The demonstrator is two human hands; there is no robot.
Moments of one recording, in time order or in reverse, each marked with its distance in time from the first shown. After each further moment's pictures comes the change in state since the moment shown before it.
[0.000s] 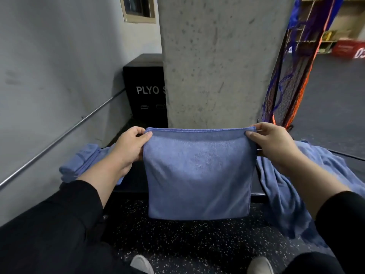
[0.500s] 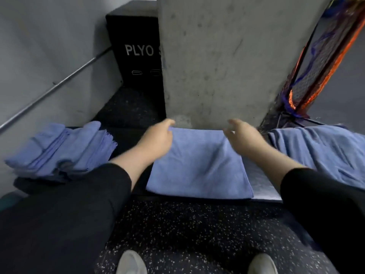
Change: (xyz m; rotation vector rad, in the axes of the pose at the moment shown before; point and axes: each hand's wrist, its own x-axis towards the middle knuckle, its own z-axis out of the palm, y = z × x) left_hand 0.125 -0.107 0.085 0.767 -0.174 0.080; right_hand 0.127 0.112 0.122 -0.773 -0.206 0.045
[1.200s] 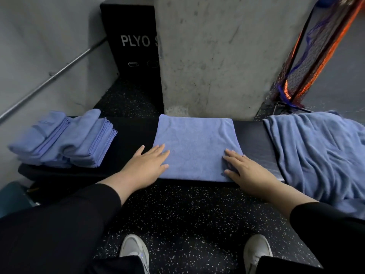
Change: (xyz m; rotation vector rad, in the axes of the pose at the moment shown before) left_hand -0.080 -0.066 0.035 0.629 -0.384 0.236; right_hand -0.099 0.089 0.059 -0.242 -0.252 -0.343
